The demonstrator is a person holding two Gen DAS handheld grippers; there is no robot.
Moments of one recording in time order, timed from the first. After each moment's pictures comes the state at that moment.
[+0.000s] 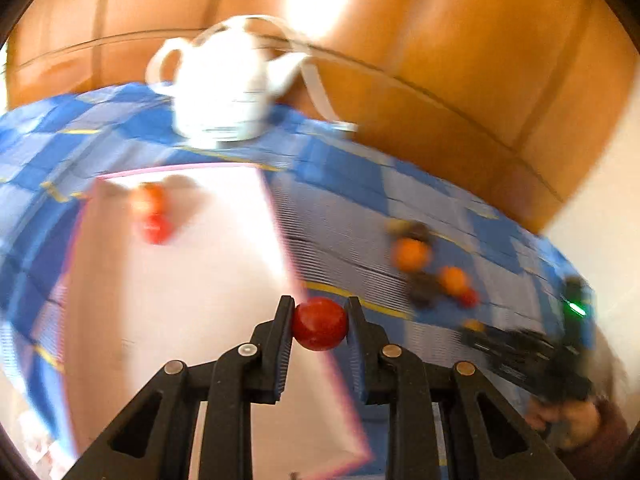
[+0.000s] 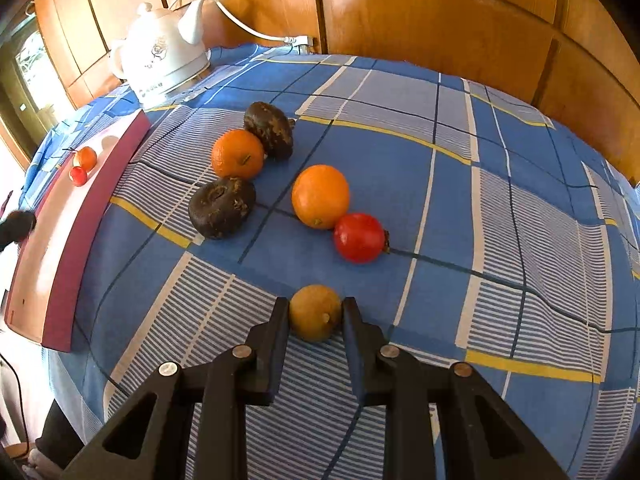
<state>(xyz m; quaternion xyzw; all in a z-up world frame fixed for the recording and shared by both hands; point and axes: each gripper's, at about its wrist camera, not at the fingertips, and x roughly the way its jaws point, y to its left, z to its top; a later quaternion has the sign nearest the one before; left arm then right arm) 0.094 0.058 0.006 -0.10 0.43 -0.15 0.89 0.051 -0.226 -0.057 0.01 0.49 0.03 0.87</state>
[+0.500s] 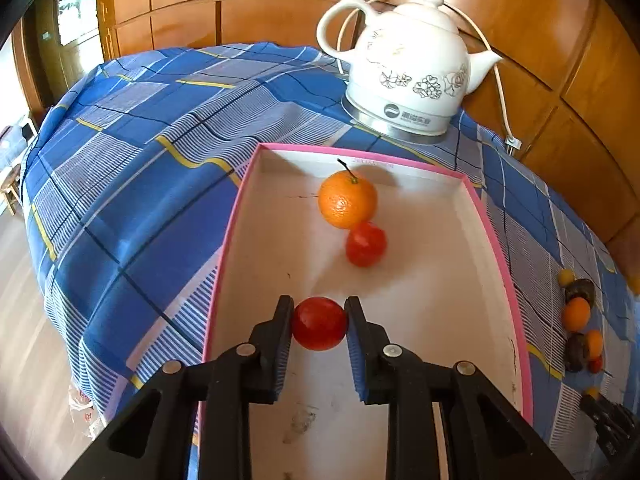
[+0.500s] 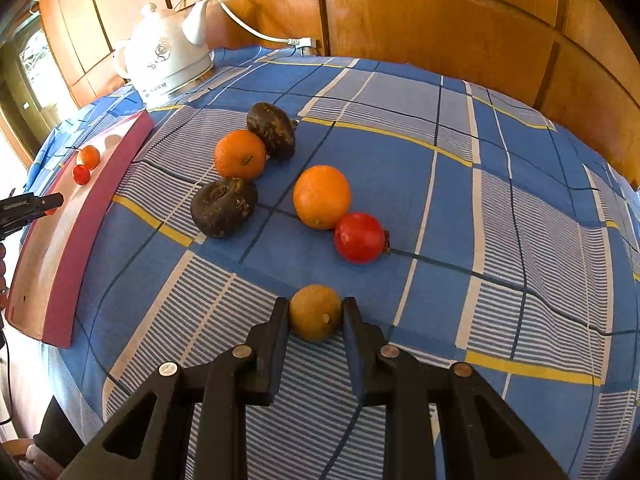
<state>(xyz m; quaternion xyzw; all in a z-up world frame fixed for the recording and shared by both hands) 0.147 0.146 -0.039 -0.10 0.47 0.04 0.88 0.050 -0.224 -0.056 0.01 0.49 0.03 0.87</state>
